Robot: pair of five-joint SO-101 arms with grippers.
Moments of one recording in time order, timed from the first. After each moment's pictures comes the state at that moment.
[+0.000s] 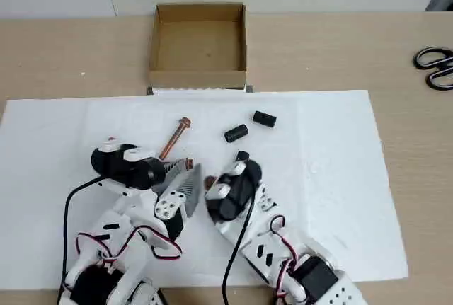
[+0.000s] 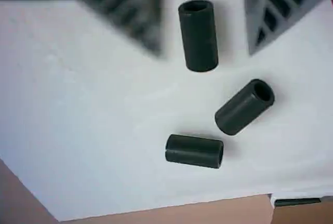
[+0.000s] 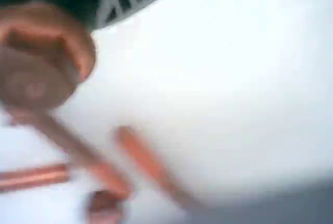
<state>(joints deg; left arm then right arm) 23.9 -103.3 77.4 59.9 20.0 -42.7 -103.0 90.8 46.2 0.5</state>
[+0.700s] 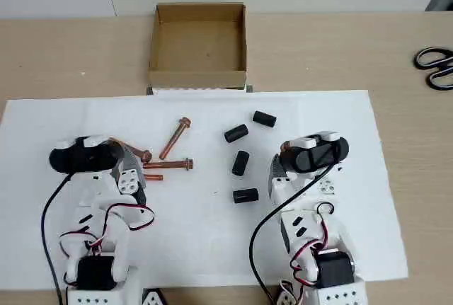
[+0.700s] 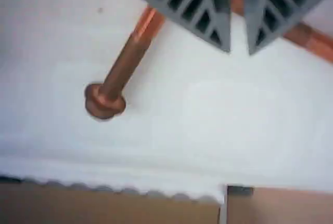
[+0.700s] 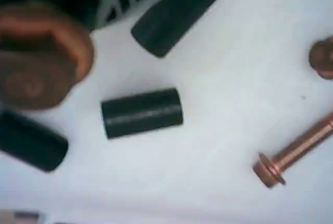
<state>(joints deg) -3.8 -103.3 90.9 49.7 12.1 -13.5 -103.0 89.5 46.2 -6.9</state>
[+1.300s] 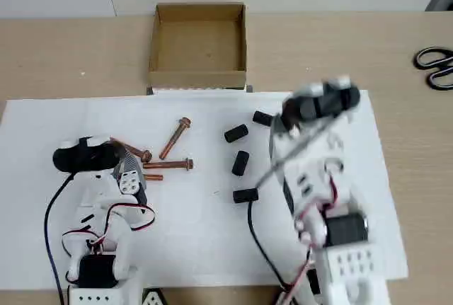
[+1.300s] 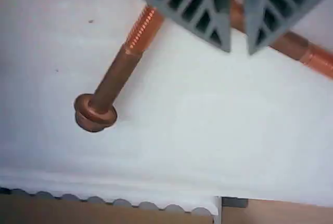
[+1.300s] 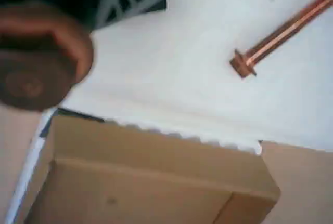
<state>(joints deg) -4.0 -103.3 92.2 49.4 12.1 -13.5 -58.2 51.3 40.5 -6.0</state>
